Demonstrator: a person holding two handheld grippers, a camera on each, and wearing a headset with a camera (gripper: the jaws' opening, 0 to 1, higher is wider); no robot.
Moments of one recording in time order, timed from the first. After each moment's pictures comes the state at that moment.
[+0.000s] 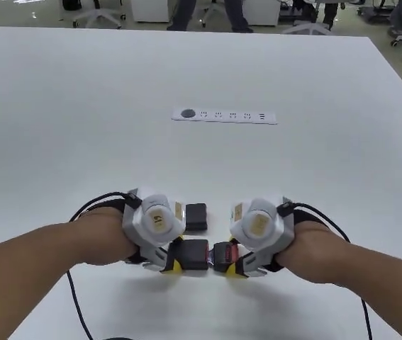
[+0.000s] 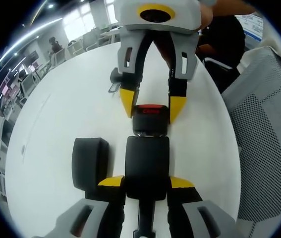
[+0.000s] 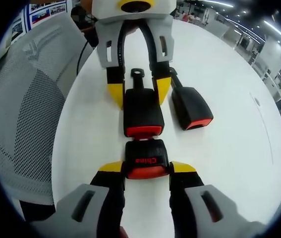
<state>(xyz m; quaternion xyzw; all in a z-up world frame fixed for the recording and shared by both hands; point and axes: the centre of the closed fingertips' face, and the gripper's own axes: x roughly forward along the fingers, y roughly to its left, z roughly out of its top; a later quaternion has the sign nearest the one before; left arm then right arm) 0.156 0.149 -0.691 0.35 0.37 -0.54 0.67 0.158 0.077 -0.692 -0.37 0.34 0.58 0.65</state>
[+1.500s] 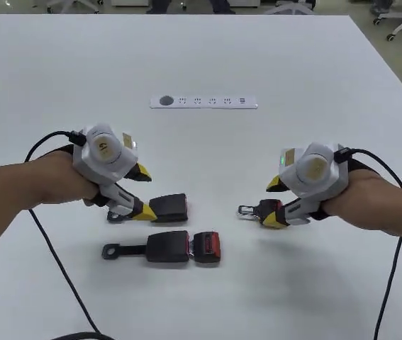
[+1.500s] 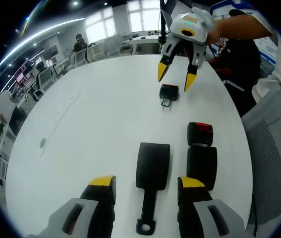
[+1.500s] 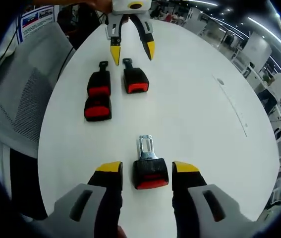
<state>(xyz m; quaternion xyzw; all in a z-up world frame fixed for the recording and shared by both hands) 0.238 0.169 -0.655 0.30 0.35 -0.52 0.72 0.225 -0.034 -0.659 -0.37 0.33 0.53 0.69</state>
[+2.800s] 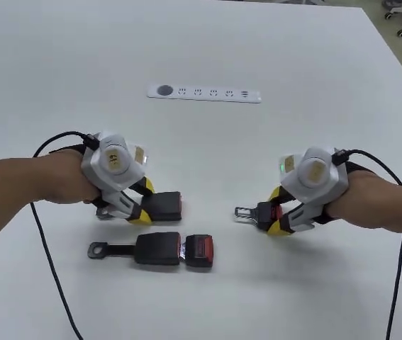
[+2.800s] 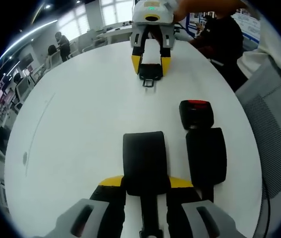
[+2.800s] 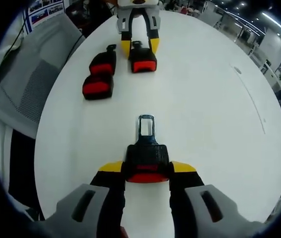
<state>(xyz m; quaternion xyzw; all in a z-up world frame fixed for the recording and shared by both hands) 0.230 0.152 -0.689 0.37 0.36 -0.58 0.64 0.232 -0.047 -0.694 -0.37 0.37 0.57 0.63</state>
